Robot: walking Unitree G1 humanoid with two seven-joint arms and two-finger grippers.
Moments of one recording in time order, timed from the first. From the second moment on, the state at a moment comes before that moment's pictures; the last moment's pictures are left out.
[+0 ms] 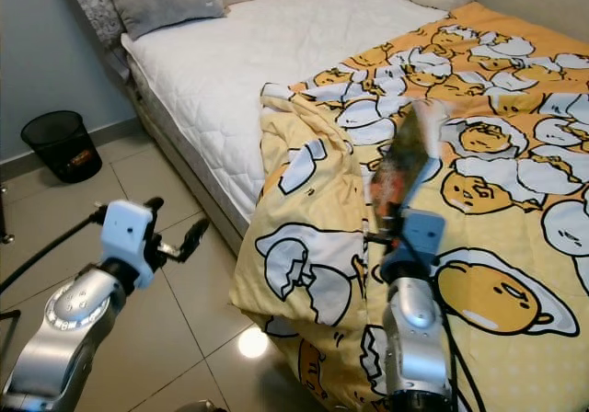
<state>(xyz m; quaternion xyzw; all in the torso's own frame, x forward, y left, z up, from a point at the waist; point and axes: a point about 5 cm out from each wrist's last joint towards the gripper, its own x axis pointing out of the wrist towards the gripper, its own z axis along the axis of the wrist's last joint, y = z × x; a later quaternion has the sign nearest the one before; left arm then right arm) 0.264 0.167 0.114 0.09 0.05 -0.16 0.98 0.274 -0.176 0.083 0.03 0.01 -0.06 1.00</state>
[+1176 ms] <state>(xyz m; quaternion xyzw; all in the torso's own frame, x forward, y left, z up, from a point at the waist) 0.281 0.173 0.122 0.09 0.05 -0.11 0.99 0.292 -0.163 0.087 0.06 0.04 -0.07 1.00</state>
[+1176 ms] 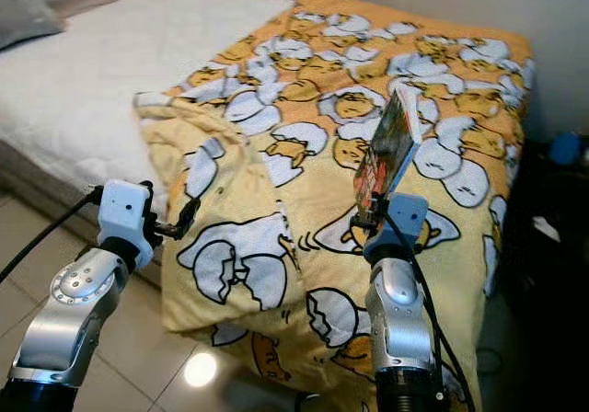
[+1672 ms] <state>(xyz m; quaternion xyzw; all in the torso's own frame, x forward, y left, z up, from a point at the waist) 0.282 0.173 0.122 0.10 0.04 -0.11 0.99 0.295 -0.158 0.087 0.05 0.04 -0.04 1.00</state>
